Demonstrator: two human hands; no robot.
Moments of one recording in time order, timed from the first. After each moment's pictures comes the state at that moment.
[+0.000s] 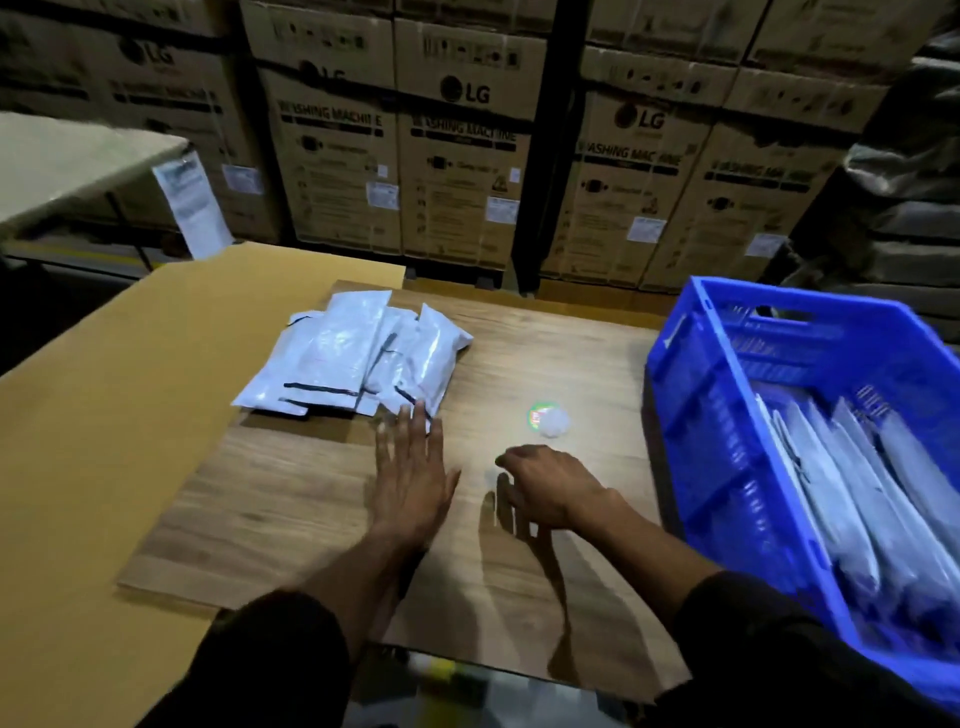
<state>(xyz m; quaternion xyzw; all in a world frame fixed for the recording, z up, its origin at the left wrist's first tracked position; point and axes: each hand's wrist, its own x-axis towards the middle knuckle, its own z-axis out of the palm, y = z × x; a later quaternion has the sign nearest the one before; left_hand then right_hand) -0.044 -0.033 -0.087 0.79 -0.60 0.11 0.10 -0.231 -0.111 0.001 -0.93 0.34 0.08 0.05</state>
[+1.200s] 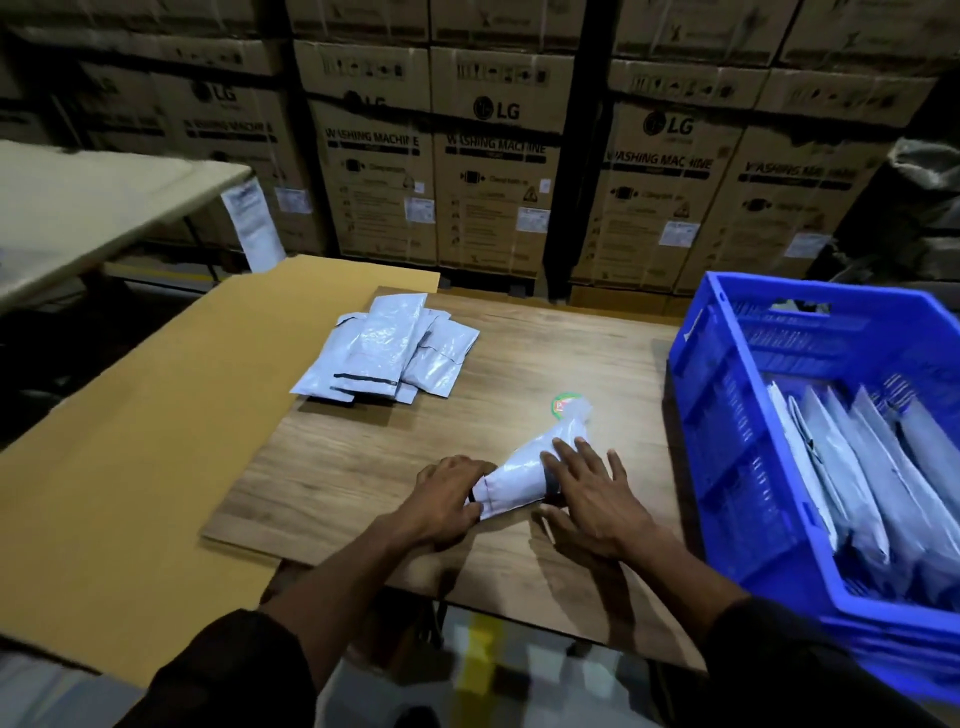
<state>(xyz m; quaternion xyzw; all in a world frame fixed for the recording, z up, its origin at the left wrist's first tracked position) -0.052 0.025 -0.048 0.71 -0.67 -0.19 0.14 -0.293 -0.073 -0.029 -0.93 0.36 0.06 0.03</state>
